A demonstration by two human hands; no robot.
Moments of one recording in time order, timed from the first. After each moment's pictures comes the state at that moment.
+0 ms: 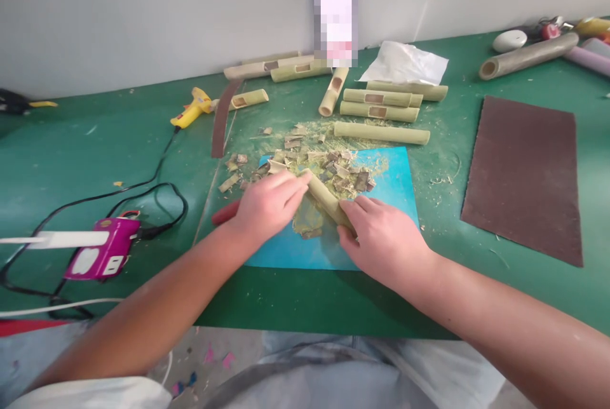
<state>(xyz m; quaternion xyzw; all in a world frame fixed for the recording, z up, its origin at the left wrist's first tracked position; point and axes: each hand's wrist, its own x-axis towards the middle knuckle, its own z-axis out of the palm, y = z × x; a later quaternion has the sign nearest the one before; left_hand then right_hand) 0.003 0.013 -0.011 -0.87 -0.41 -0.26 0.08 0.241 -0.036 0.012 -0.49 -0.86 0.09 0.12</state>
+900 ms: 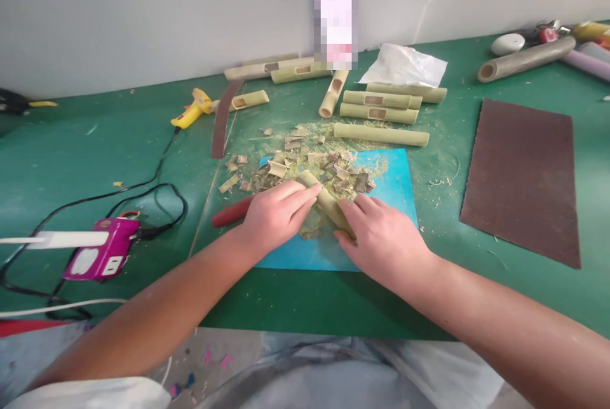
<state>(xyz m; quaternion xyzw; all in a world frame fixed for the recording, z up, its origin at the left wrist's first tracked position) 0.011 0.004 -0.010 -0.88 -0.38 -0.26 0.05 0.241 -0.037 0.010 -0.47 -0.87 0.01 0.16</state>
